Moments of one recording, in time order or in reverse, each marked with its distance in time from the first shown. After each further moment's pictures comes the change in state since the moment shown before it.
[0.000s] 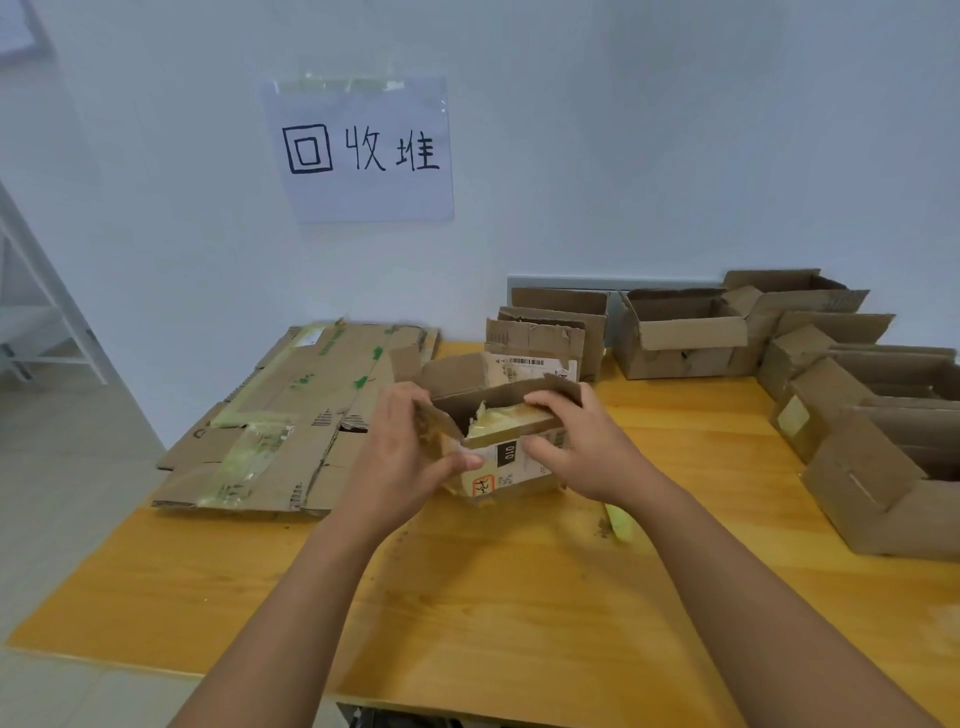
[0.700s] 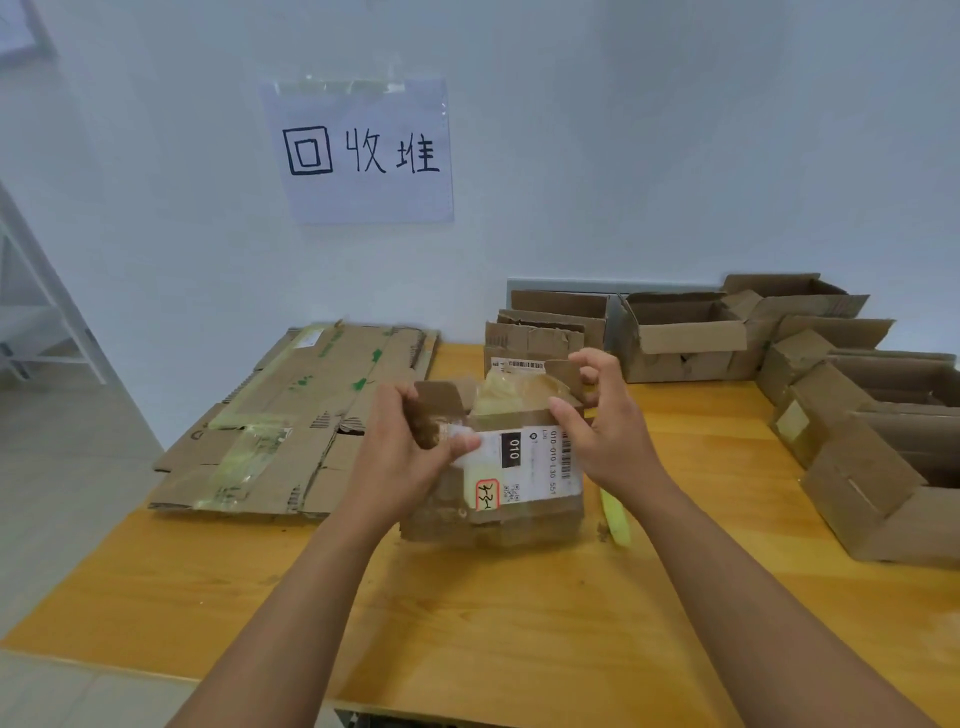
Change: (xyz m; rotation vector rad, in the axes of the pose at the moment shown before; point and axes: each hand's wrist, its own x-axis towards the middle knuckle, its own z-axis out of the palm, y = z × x) left_hand 0.008 0.009 0.003 -0.205 -0.010 -0.349; right_hand 0.007 0.014 0.000 0.263 0.390 -0.118
